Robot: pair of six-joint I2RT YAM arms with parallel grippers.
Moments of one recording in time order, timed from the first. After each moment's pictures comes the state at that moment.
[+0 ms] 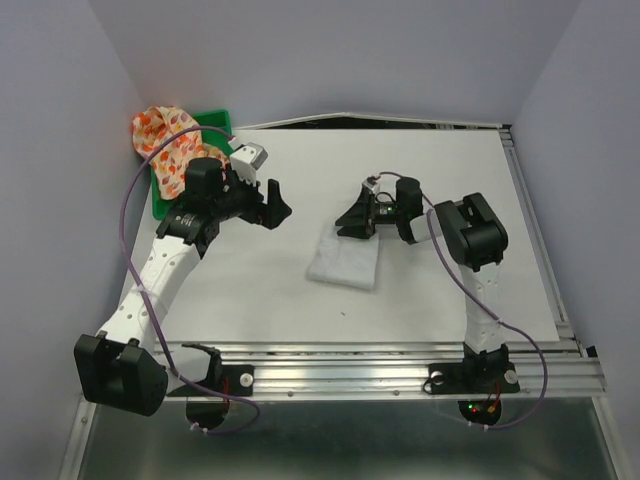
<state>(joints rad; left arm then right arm) -0.25 1.18 1.07 -0.38 0.48 -0.02 0.32 2.27 1.11 0.94 -1.13 1.24</state>
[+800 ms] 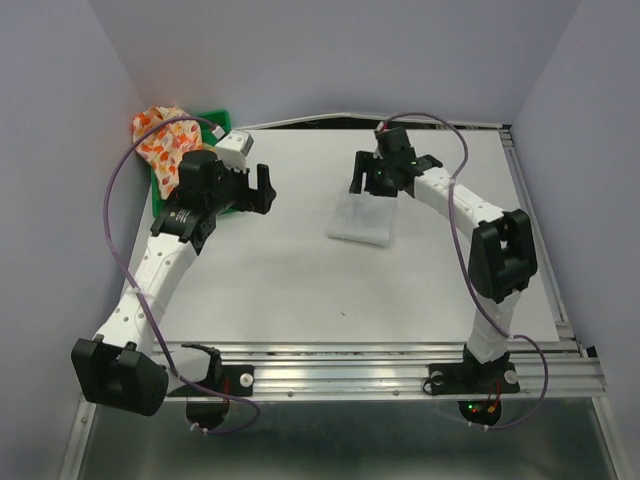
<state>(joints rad) -0.24 1.18 1.14 -0.40 0.23 -0.04 0.40 1.89 1.63 -0.48 -0.13 0.44</state>
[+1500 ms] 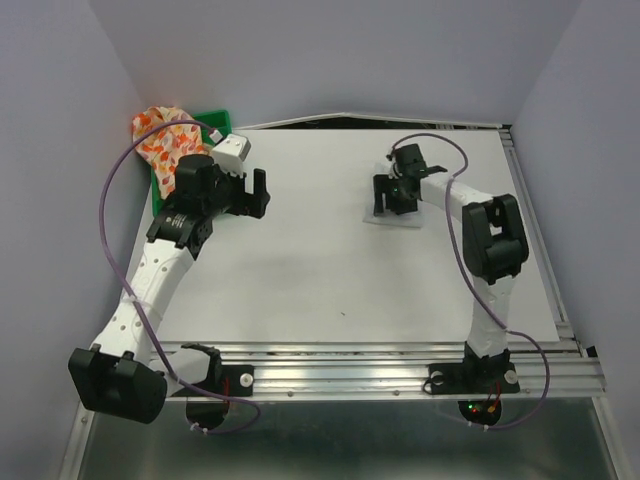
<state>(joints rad) -0.23 1.14 1.13 -0.43 0.17 0.00 0.35 2.09 1.54 -0.48 -0.02 0.26</state>
